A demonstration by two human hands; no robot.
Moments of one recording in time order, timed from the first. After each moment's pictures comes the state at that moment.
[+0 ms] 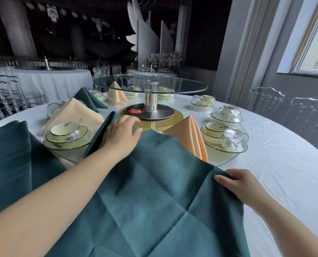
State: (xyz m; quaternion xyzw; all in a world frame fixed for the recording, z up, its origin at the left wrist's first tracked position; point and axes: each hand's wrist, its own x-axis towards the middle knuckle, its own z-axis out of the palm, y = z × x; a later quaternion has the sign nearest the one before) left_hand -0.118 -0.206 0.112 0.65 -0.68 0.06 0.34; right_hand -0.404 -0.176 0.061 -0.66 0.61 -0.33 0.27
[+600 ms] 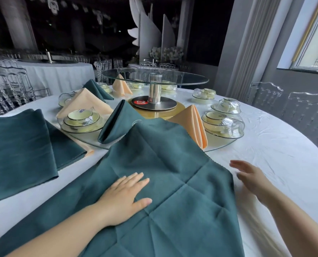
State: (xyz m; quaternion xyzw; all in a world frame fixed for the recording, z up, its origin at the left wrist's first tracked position) left_hand -0.117 -0.066 0.024 0.61 -0.78 -0.12 0.02; right_hand -0.424 -0.138 0.045 -0.56 0.64 -0.39 0.35
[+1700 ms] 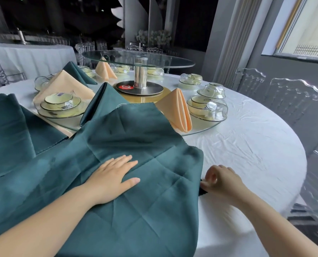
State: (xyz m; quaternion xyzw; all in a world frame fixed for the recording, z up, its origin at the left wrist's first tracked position) left_hand -0.126 -0.067 0.025 0.61 -0.79 -0.11 0.03; right_hand -0.394 -0.079 0.041 -0.71 0.68 -0.10 0.14
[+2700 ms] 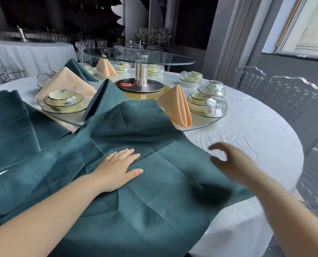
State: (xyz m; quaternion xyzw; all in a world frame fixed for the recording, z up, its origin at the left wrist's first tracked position) left_hand -0.129 -0.075 0.019 0.61 -0.78 -0.11 0.04; right_hand -0.401 -0.070 0.078 -0.73 0.65 -0.18 0.11
